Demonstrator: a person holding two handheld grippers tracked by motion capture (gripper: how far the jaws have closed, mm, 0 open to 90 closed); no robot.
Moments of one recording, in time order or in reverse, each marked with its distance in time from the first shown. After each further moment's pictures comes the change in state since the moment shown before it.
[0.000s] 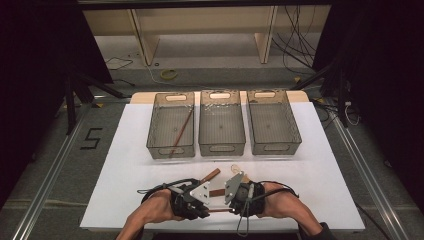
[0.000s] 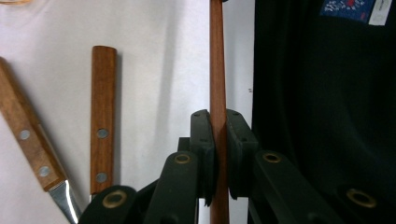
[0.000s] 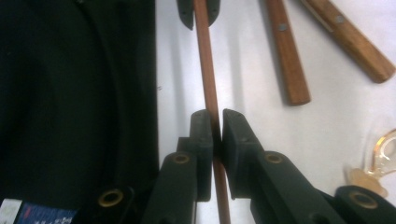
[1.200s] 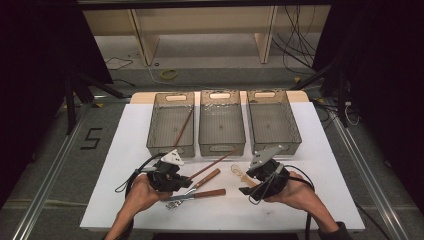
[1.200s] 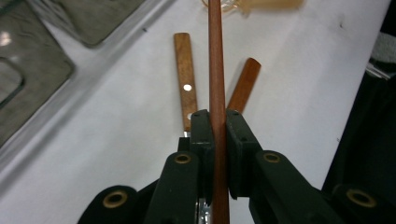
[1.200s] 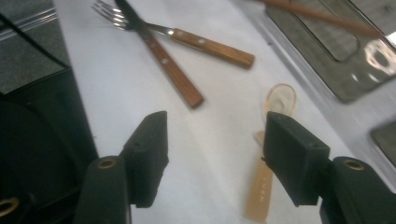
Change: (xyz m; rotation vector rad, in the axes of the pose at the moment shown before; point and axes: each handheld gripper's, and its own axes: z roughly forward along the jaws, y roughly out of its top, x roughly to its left) left arm 0.047 -0.037 -0.048 -0.191 0.220 -0.463; right arm -0.034 -0.042 -0.039 -0.247 -0.153 0.387
